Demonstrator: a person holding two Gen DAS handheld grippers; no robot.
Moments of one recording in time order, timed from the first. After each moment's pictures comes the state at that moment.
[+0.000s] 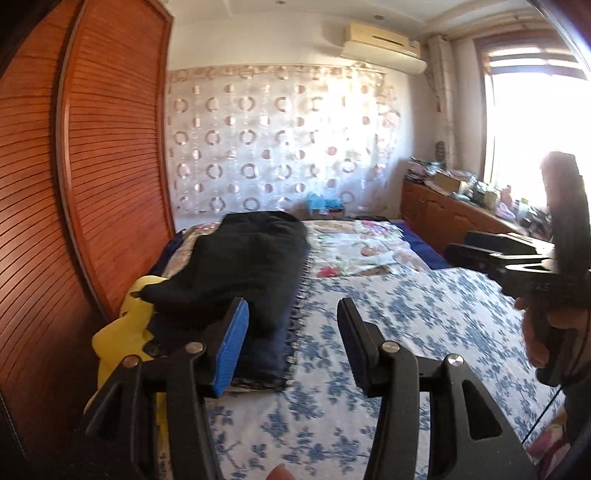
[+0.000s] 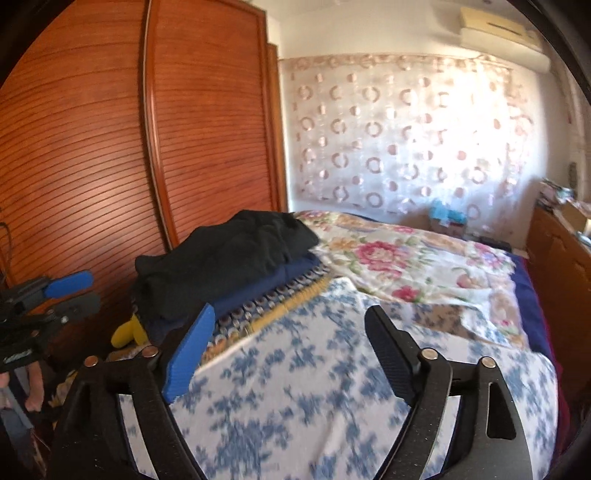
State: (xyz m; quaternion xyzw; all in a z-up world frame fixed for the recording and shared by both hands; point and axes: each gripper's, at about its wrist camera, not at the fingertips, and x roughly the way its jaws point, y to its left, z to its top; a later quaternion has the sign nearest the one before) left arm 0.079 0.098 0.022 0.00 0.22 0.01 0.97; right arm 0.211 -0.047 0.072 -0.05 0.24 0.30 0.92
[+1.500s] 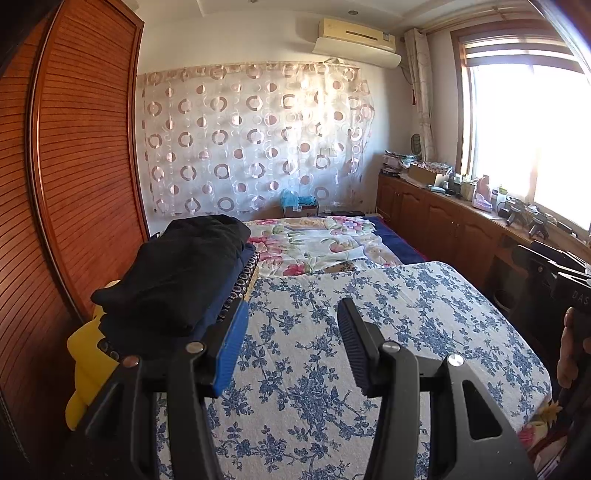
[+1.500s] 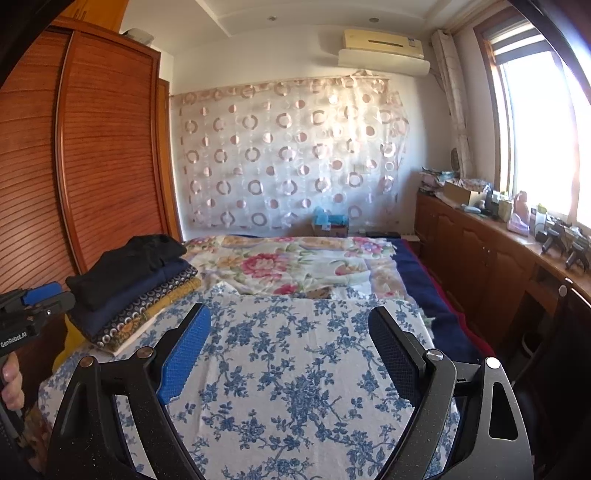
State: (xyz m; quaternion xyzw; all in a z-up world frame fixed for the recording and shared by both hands) left arm 0.079 0.031 0.038 0.00 0.23 -0.02 0.97; right arm 0.118 -0.177 0.090 -0.01 0.20 0.11 0.97
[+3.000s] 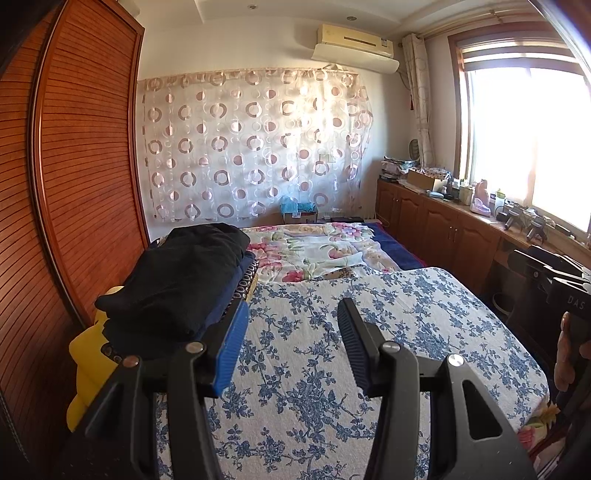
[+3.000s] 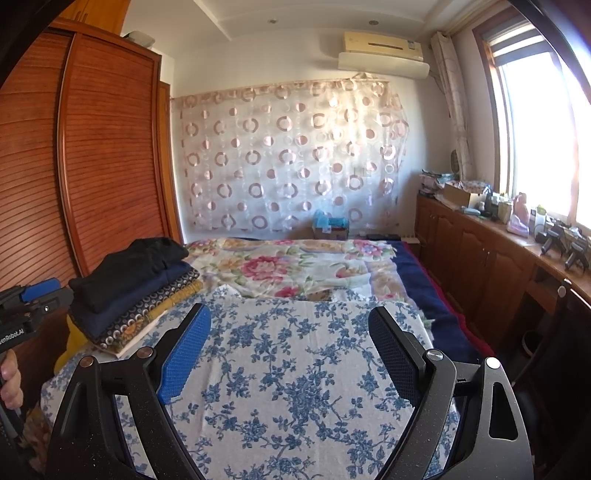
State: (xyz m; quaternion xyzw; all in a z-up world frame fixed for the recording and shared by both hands) left arm 0.074 0.033 0.049 0.00 0.22 -0.02 0.97; right arm 0.116 -0.179 0.095 -0.01 0.20 0.11 0.97
